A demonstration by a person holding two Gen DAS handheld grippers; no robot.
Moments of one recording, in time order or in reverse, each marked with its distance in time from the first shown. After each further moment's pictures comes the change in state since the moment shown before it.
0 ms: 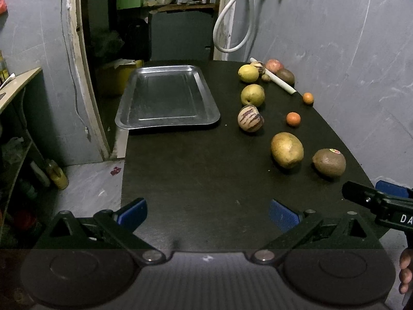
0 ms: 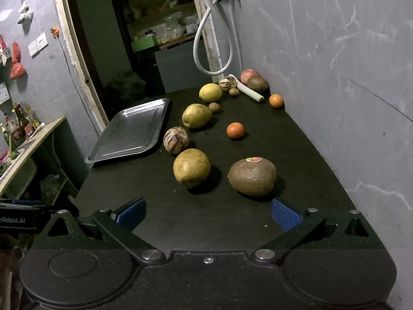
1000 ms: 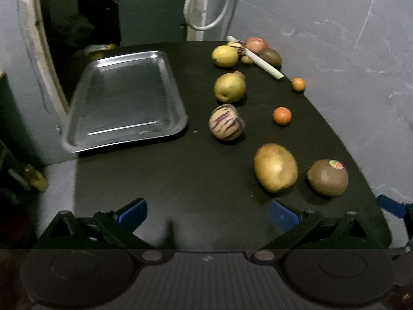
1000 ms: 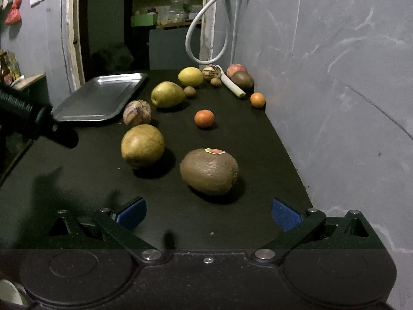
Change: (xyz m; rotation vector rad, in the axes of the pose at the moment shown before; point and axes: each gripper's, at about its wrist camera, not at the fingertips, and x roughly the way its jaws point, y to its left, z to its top) left arm 0.085 -0.031 0.064 0.063 0.128 -0.097; right arm 0.047 -0.022 -0.010 -0.223 0.019 -0.160
